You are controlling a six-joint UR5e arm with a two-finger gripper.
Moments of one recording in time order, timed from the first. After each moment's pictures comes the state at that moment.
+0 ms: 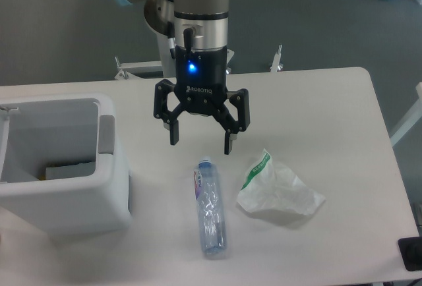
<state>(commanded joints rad) 2.41 -1.68 -1.59 -0.85 1.32 0.66</state>
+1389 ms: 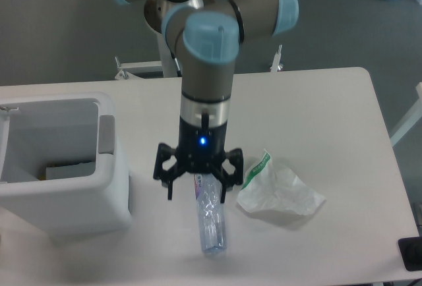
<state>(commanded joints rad) 2.37 -1.96 -1.50 -0.82 1.30 0.31</state>
